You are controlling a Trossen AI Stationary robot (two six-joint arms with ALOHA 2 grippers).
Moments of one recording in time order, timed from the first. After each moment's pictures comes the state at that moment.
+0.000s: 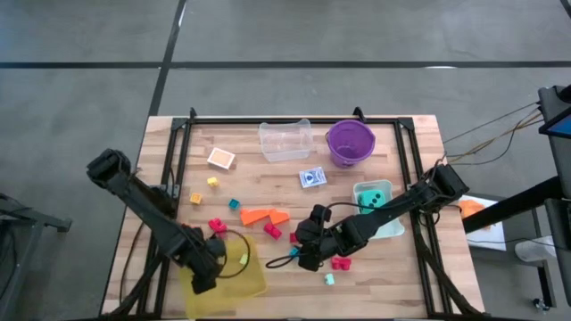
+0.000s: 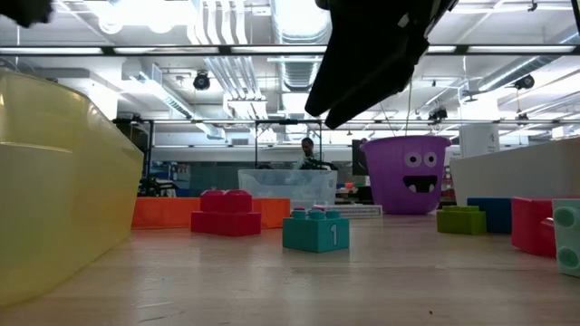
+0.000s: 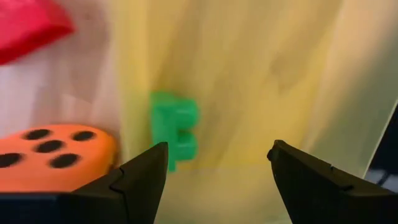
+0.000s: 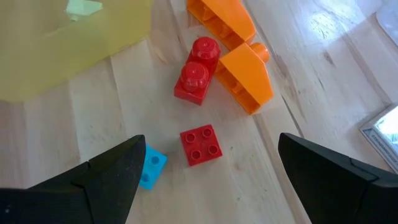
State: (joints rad) left arm -0.73 1.49 1.06 -1.00 0.13 -1.18; right arm 0.45 1.86 1.34 -0.51 0.49 0.62
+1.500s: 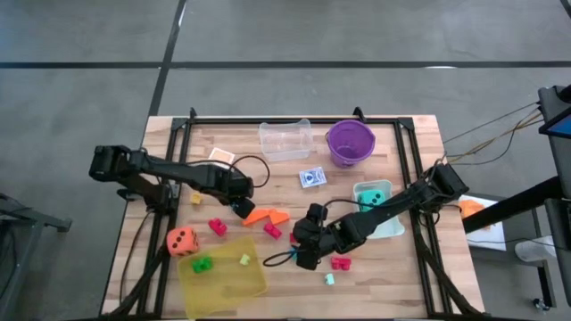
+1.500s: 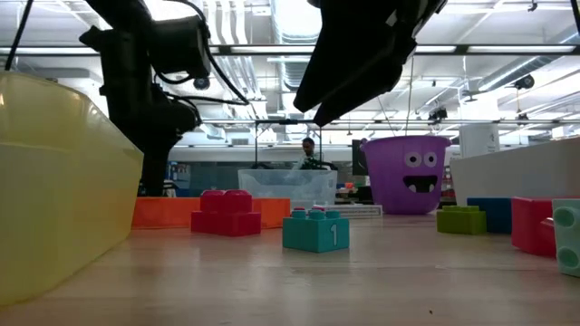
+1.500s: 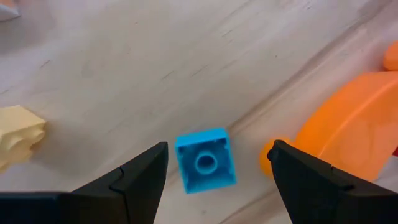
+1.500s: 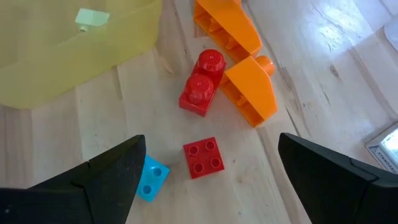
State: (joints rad) left arm 0.02 1.48 0.80 -0.73 -0.09 -0.89; right arm 0.43 1.86 1.34 -0.47 0.46 0.56
